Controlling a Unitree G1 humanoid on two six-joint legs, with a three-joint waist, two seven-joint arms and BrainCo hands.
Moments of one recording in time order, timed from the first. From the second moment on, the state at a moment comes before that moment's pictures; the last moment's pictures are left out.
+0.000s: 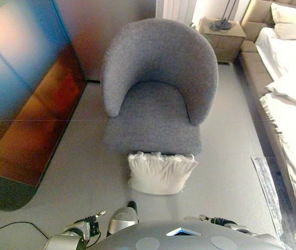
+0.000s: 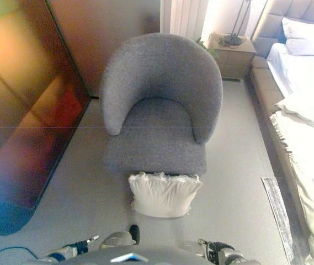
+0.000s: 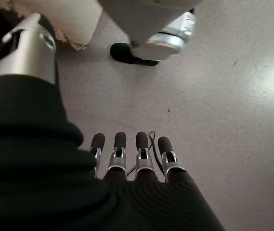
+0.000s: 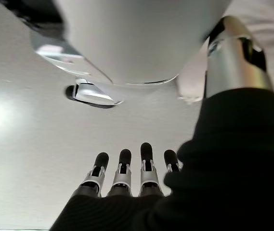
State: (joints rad) left arm -0.04 0.29 -0.08 1.35 -0.37 0.25 0.14; right arm -0.02 -0.21 0.13 1.33 0.21 0.16 -0.09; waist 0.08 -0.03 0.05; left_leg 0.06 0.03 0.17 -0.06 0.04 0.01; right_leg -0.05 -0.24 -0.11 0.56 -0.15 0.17
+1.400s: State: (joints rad) left arm -0.47 0.28 -0.27 1.04 -0.57 -0.22 0.35; right arm -0.48 -0.35 0.25 1.02 0.33 -0.12 -0.25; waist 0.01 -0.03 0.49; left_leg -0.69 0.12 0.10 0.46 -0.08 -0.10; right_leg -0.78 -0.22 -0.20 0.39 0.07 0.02
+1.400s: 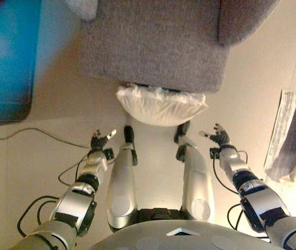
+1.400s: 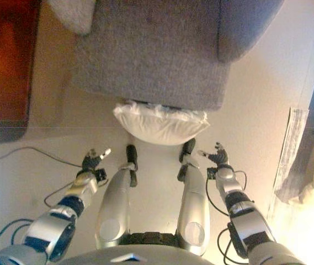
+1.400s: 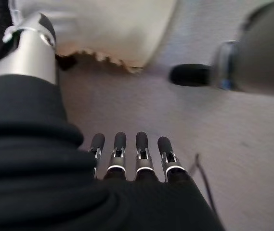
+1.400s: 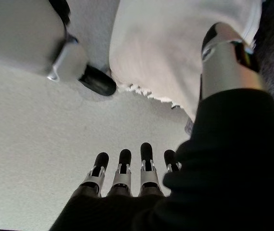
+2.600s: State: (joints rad) left arm -0.78 0.52 -0.40 0.80 -0.71 -0.43 0.22; right arm -0.81 -0.60 0.34 0.82 0.57 -0.17 -0.25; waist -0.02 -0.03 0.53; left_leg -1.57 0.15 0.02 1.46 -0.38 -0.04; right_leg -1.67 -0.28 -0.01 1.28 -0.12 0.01
